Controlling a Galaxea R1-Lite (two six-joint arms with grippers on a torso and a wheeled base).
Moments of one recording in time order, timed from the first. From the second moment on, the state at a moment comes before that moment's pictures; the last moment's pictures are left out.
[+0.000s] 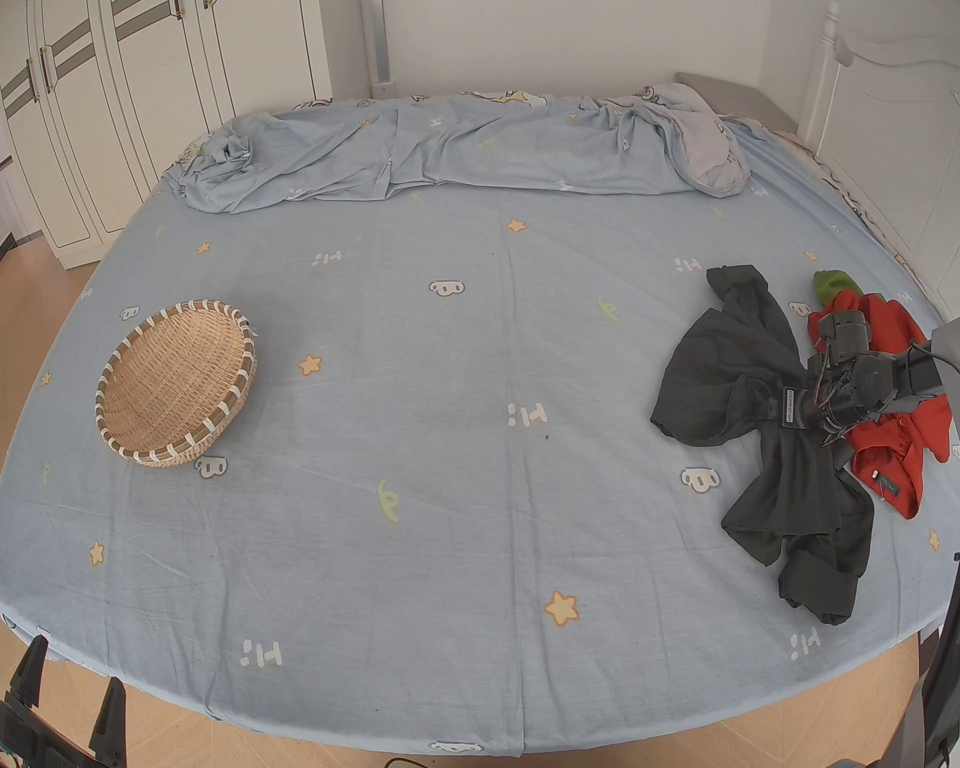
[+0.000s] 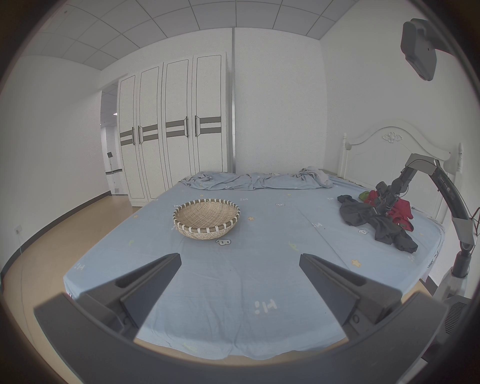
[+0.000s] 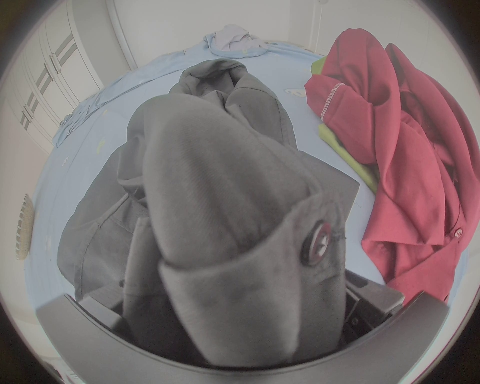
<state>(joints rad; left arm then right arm) 0.00 0.02 -0.02 -0.02 -0.01 0.01 -0.11 2.25 -1.51 0.03 0.06 0.09</state>
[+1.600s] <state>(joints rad) 0.00 0.02 -0.02 -0.02 -0.01 0.01 0.03 1.94 -1.47 0.11 0.06 0.10</state>
